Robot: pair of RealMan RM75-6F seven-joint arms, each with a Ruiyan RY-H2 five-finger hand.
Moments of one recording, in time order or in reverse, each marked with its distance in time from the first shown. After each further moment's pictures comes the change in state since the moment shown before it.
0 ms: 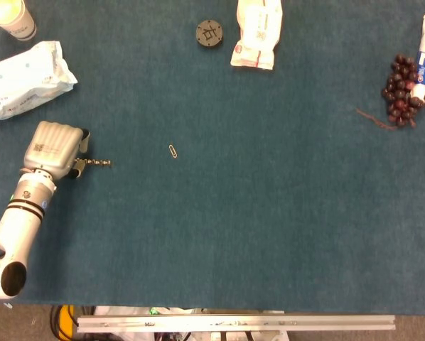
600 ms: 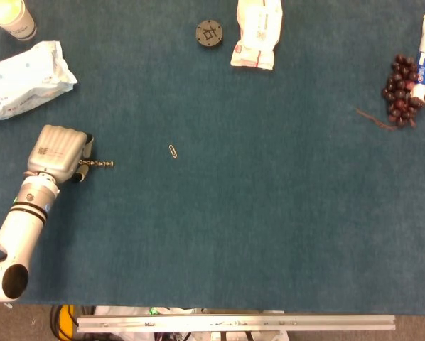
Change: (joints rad) left arm 0.001 0.006 0.005 -0.033 -0.016 -0.004 0.024; right arm -0.002 -0.002 0.001 0.008 0.005 -0.004 0.009
